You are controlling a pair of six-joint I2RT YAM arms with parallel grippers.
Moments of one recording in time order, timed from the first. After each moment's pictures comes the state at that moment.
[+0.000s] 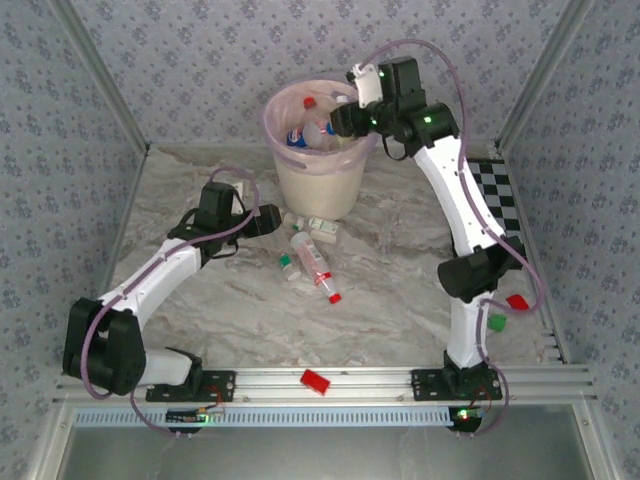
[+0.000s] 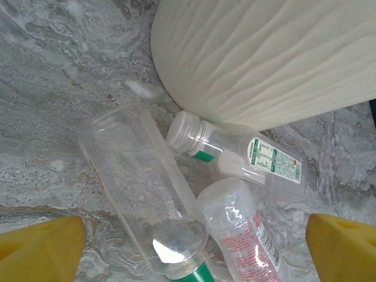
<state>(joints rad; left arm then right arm) -0.36 1.33 0.92 -0.30 0.16 -0.53 0.41 2.03 2.45 -0.92 -0.26 0.01</state>
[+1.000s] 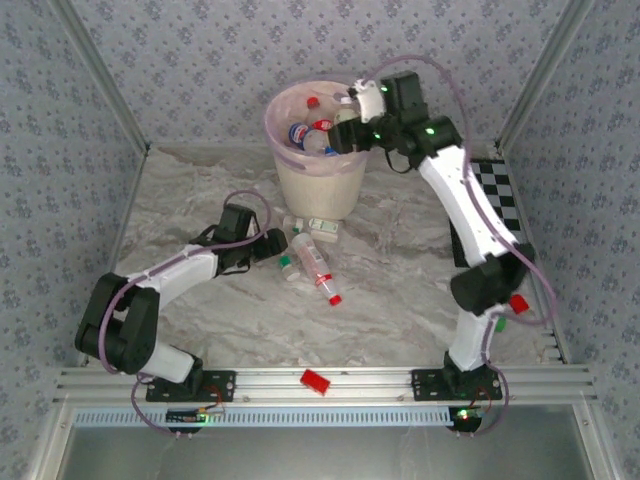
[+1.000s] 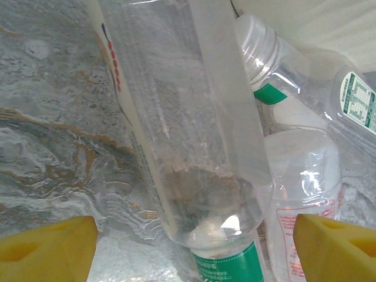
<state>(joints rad) -0.43 1.46 0.78 -0.21 0.14 -0.70 0.40 1.79 2.08 -0.82 -0.29 0.01</state>
